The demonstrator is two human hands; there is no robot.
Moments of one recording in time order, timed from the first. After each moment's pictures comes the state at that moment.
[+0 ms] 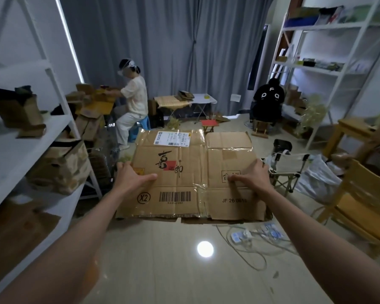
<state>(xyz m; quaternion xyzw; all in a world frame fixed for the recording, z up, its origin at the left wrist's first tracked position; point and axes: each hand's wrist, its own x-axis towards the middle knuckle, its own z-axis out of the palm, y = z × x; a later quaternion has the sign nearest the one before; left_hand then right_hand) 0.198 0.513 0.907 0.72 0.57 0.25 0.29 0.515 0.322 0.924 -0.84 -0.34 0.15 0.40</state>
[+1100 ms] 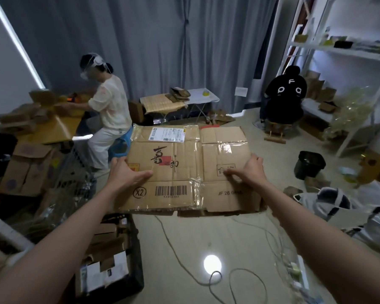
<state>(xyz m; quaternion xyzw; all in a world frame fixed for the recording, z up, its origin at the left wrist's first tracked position) 0.556 1.160 0.908 0.74 0.57 0.21 0.29 0.886 0.973 0.899 -0.86 -0.33 0.15 0.36</state>
